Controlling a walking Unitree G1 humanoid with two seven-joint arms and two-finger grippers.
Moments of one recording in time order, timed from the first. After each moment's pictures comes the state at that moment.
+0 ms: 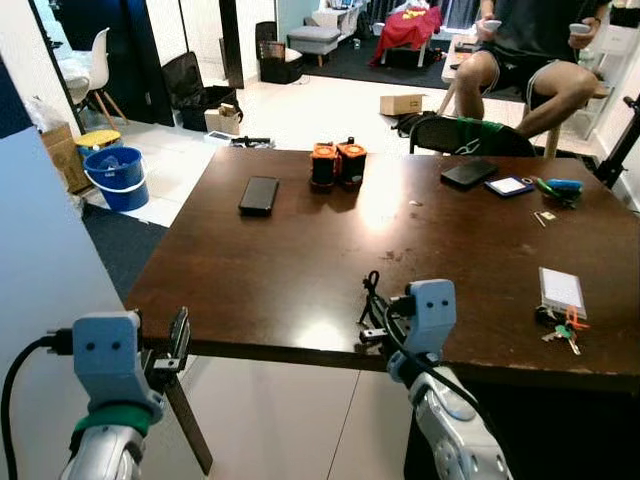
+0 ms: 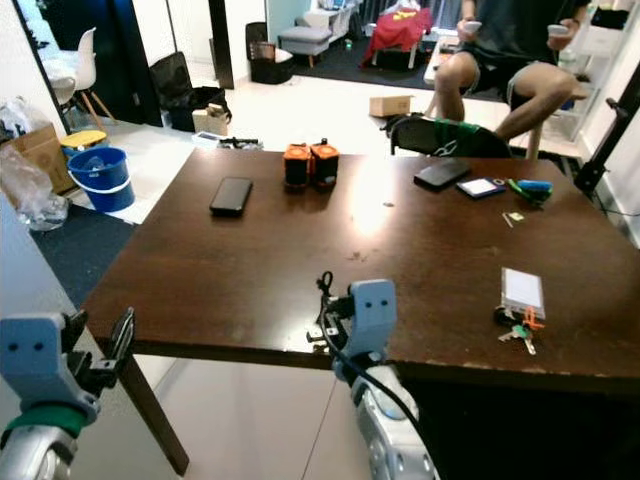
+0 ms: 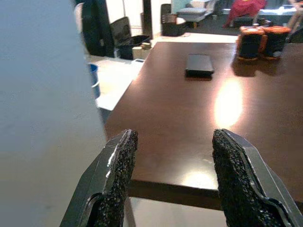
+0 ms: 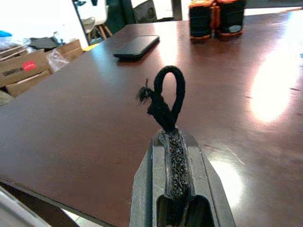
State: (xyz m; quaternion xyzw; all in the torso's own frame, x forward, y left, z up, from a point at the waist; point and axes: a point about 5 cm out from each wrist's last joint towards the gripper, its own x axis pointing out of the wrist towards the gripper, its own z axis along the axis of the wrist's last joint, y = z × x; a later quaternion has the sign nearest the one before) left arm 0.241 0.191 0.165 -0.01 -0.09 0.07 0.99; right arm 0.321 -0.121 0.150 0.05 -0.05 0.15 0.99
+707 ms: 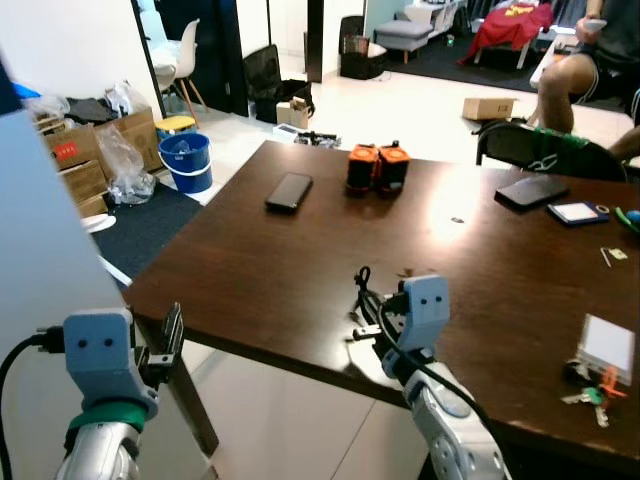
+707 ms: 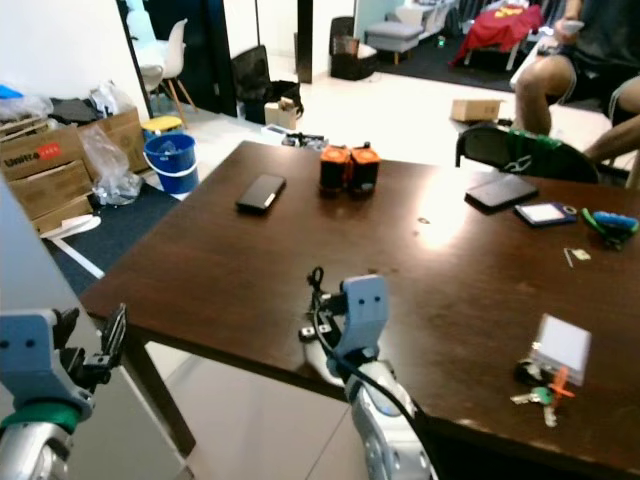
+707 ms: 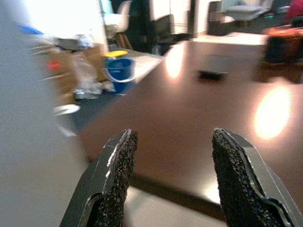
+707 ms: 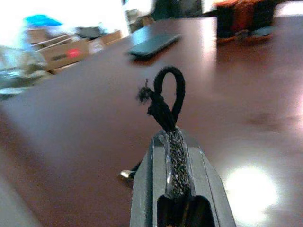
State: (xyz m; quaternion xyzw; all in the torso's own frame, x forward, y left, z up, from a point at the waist) left arm 0.245 0.181 0.170 -0.02 -0.10 0.05 0.99; right arm 0.321 -0.126 0.152 0.05 -0.05 0.14 0.99
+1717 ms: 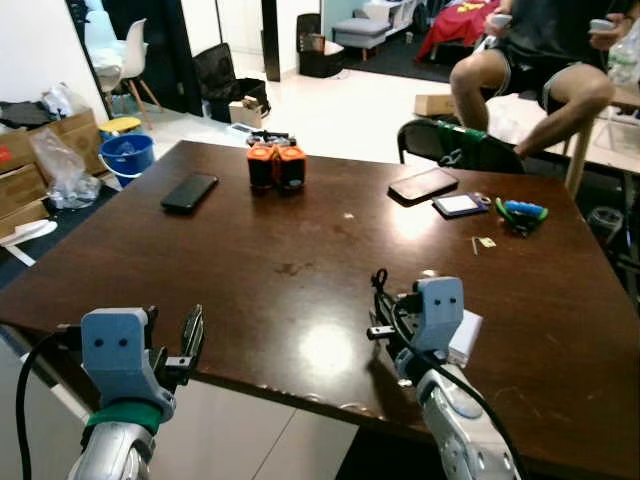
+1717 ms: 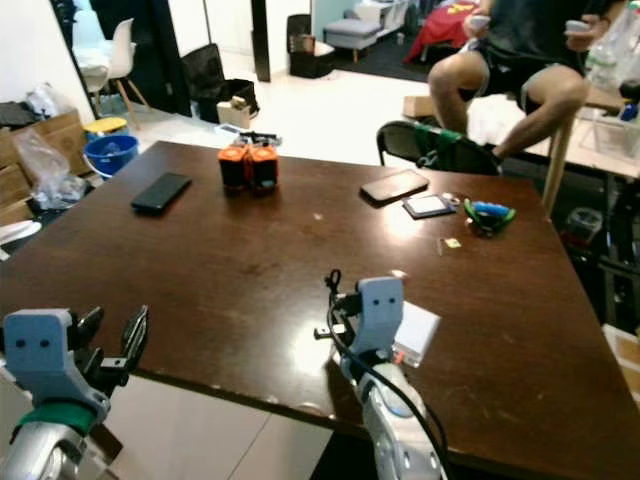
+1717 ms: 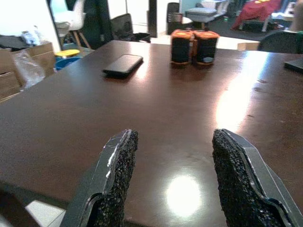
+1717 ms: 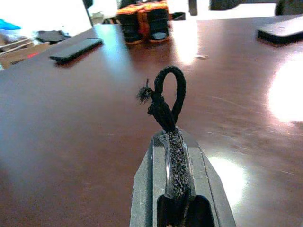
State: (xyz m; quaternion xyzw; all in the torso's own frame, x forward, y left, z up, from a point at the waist) left arm 0.244 0.181 0.170 -0.03 -0.10 0.04 0.99; right arm 0.323 -0.129 0.154 0.05 -0.05 0.13 0.99
